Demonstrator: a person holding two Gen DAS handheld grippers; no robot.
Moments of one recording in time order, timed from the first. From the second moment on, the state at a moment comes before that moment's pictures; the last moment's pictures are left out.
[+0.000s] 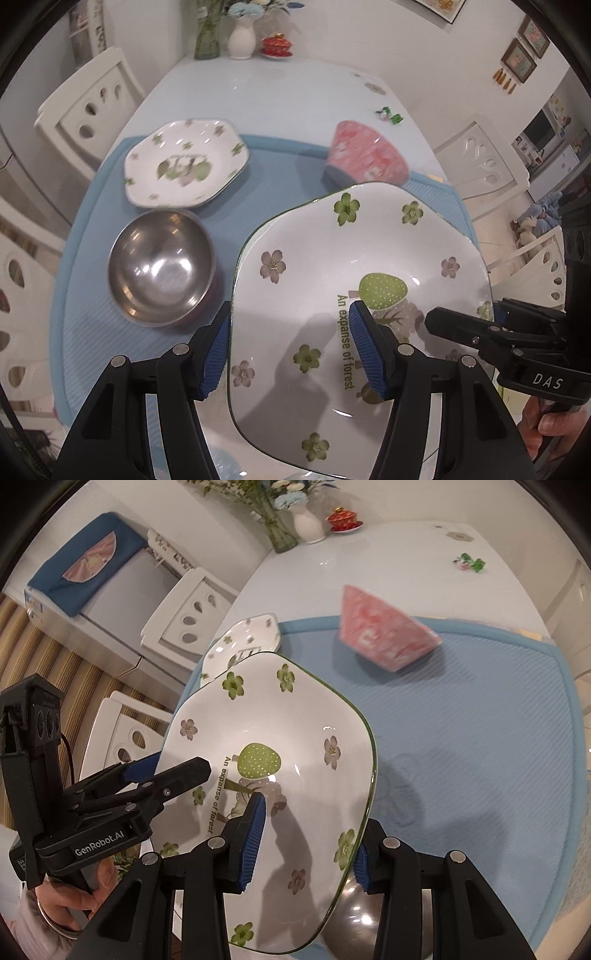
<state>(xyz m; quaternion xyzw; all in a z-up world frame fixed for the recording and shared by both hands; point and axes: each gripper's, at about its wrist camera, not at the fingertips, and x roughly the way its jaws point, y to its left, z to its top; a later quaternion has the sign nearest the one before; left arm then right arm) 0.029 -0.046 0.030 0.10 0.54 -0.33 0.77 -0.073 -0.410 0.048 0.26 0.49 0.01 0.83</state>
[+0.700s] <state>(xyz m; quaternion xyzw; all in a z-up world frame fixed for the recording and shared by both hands) 0.018 0.019 -0.013 0.10 0.57 -0.32 0.75 -0.080 -0.344 0.008 0.25 0.52 0.02 0.81</state>
